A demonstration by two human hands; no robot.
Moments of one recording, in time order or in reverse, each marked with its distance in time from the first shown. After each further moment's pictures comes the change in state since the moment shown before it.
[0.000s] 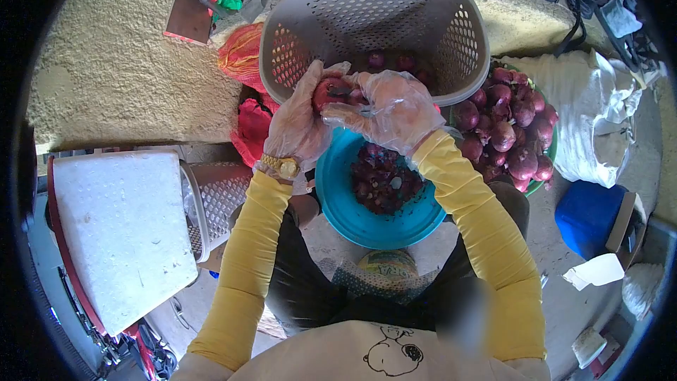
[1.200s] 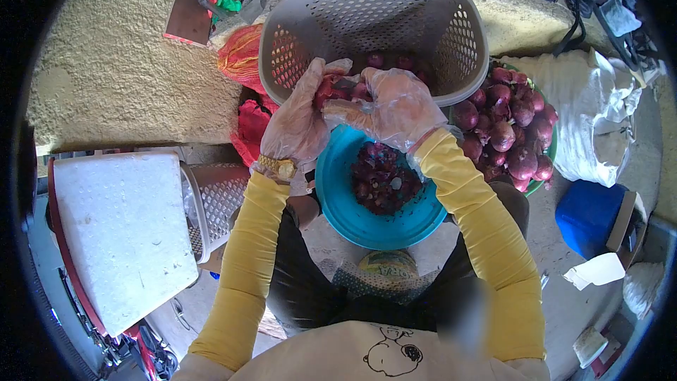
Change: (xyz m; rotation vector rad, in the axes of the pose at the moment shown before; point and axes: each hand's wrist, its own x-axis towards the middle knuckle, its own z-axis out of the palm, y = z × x) left_hand -0.002 0.004 0.011 0.162 -0.012 0.068; right_hand 0.002 0.010 0.003 0.052 -0.045 0.125
